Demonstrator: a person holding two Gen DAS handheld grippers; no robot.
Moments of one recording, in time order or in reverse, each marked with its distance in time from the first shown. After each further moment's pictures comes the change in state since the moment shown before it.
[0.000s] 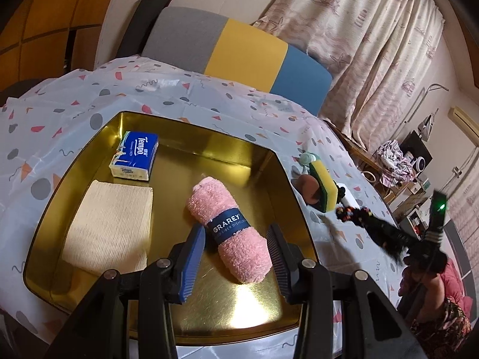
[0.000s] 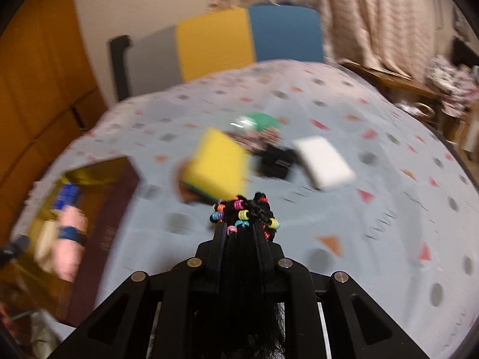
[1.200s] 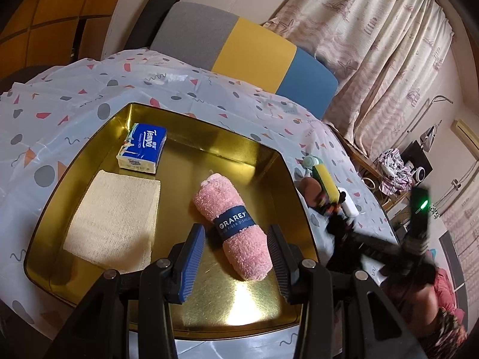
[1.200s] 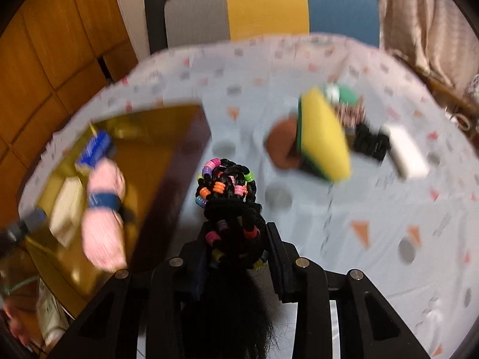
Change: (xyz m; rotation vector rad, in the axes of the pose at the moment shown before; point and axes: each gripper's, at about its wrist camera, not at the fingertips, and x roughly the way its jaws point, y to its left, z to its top) left arm -0.004 0.009 -0.001 -0.055 0.008 -0.006; right arm 0.047 0.096 -0.007 -0.124 0.167 0.059
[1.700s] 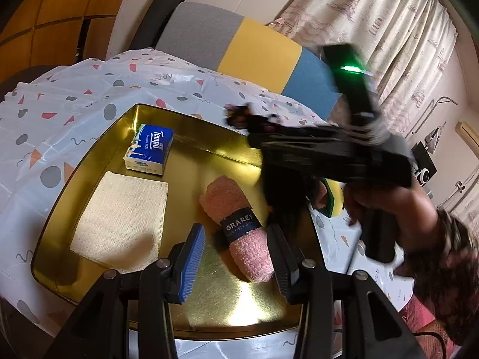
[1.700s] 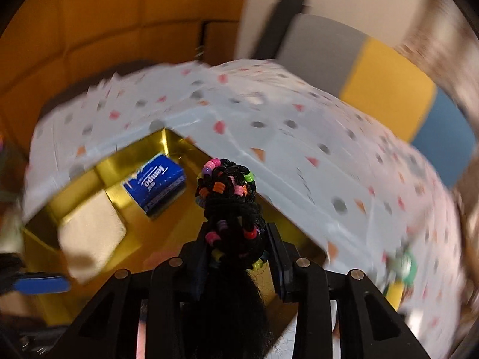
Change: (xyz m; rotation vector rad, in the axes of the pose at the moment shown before) left arm -0.003 0.005 0.002 -0.011 0.002 0.023; right arm 0.059 0.164 0.101 -0.669 -0.003 0.074
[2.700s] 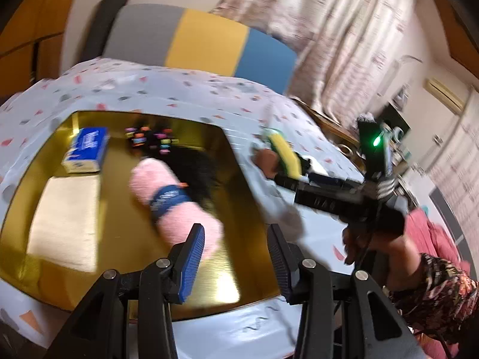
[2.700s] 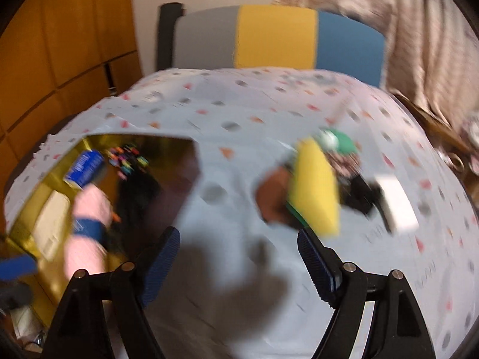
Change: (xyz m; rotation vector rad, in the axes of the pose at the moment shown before) left arm 0.011 -0.066 -0.028 0.214 0.059 -0.130; right arm -0.064 -0.076 -0.180 0.570 -0.061 -0.185
